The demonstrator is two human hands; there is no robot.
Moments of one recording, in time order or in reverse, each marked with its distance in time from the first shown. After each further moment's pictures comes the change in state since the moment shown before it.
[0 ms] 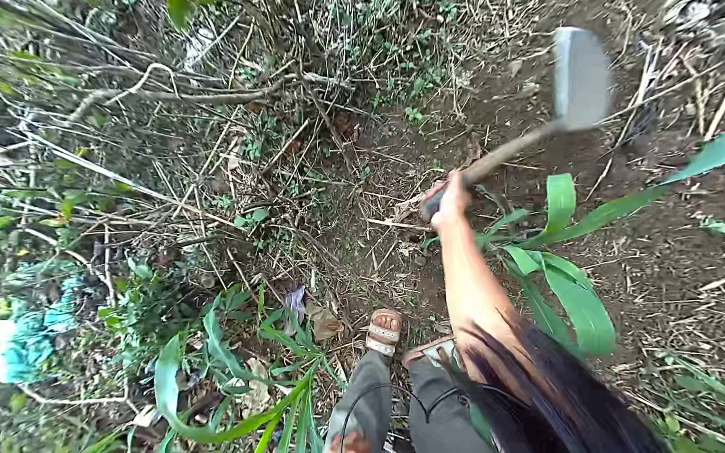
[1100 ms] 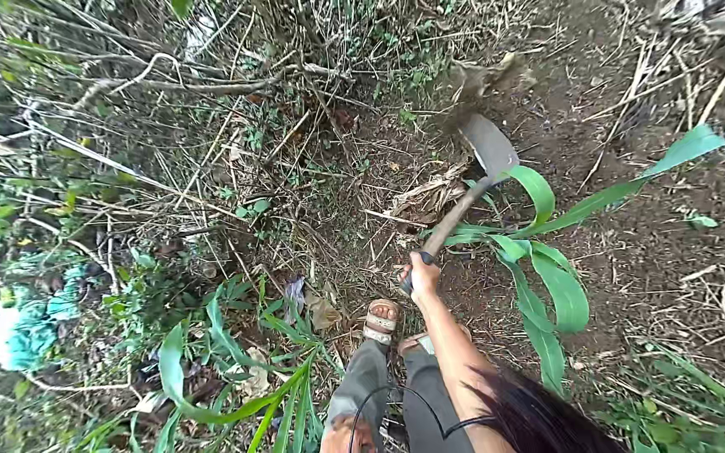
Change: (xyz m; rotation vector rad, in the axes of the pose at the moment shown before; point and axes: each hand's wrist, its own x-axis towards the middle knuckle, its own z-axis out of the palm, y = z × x) left_hand 0.007 0.005 0.003 0.024 -0.143 -0.097; right_hand -0.097 0.101 -0.072 -0.195 0.060 0.248
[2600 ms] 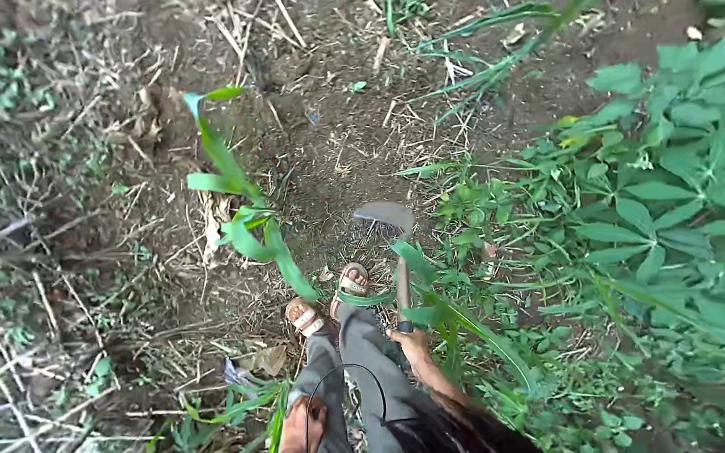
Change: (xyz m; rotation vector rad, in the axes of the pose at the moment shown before) left_hand 0.022 0.044 -0.027 0.659 -0.220 -0.227; right_hand -0.227 0.148 -0.293 0.104 0.475 0.278
